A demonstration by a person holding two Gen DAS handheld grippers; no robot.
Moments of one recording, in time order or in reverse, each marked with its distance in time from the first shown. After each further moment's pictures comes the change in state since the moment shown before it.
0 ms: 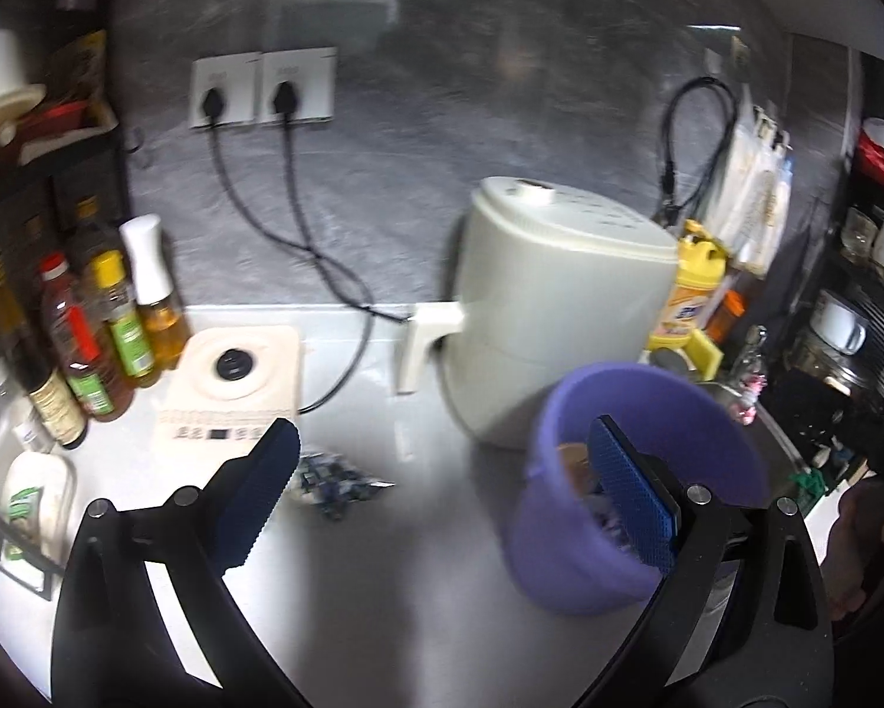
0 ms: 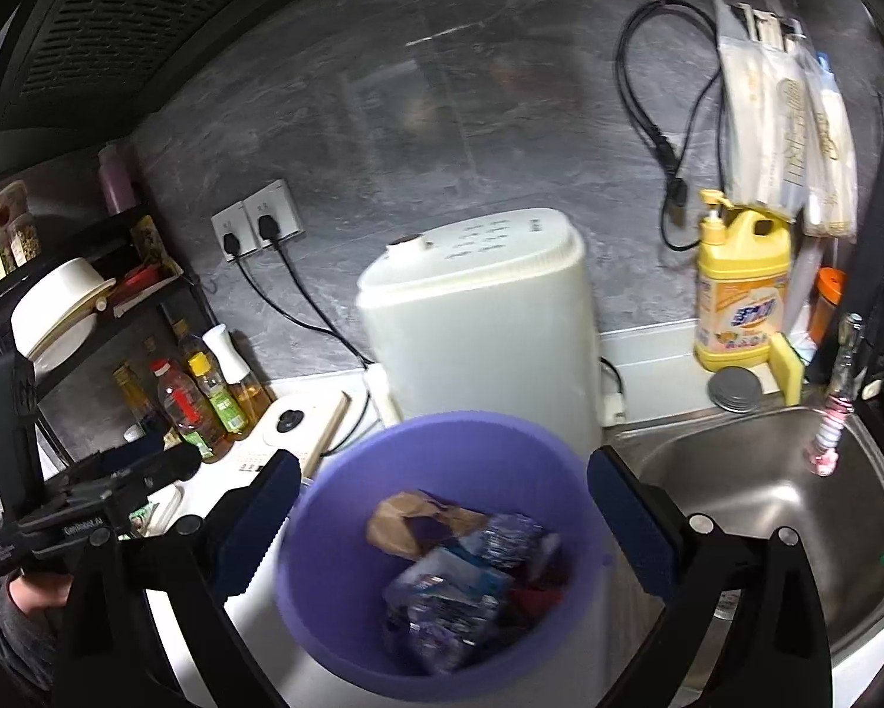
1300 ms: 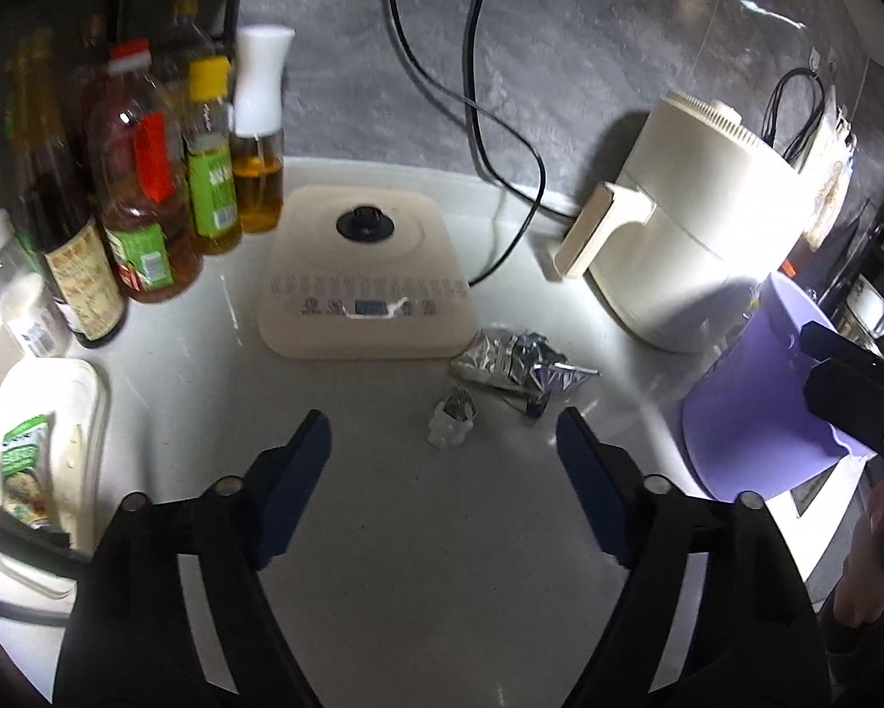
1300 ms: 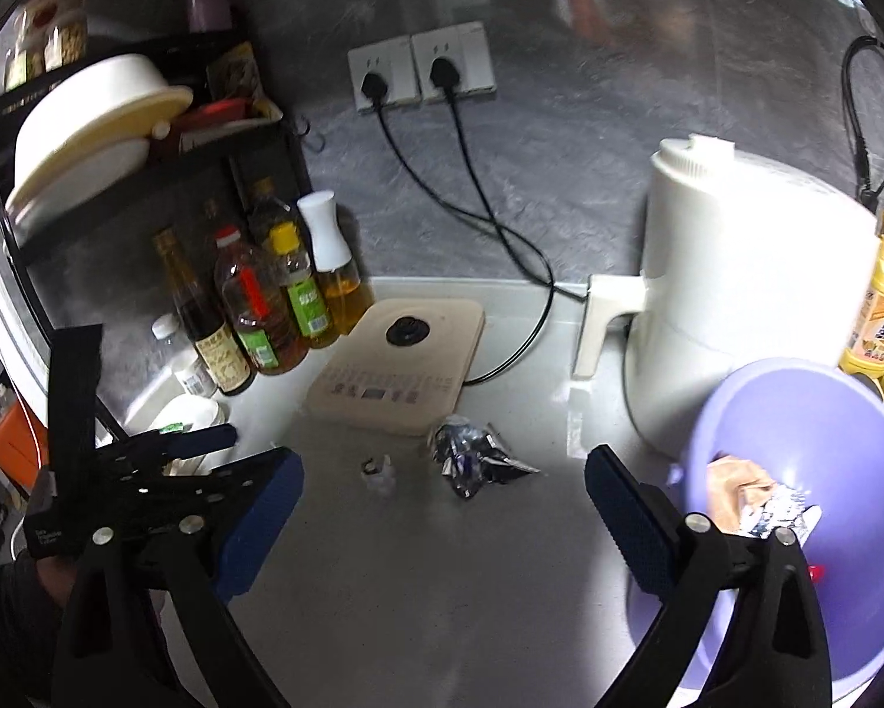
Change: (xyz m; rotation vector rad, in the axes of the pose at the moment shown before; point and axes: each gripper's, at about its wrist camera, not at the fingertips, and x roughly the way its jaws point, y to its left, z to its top) left arm 0.058 0.185 -0.064 -0.103 0.221 -0.068; right arm 0.121 0.200 -0.067 -0.206 0.198 0.041
